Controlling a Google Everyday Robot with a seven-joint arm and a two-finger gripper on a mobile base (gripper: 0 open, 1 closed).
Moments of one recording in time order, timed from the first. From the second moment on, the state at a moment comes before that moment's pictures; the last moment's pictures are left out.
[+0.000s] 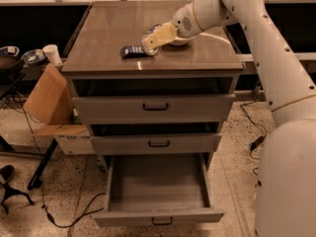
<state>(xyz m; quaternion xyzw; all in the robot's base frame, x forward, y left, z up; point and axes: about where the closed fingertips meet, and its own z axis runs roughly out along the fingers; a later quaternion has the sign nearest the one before) 0.748 -0.009 0.907 -0.43 0.77 0.31 0.37</state>
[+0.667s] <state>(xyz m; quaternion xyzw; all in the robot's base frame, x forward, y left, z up) 0.743 -0.012 0.905 -0.46 0.75 0.30 0.37</state>
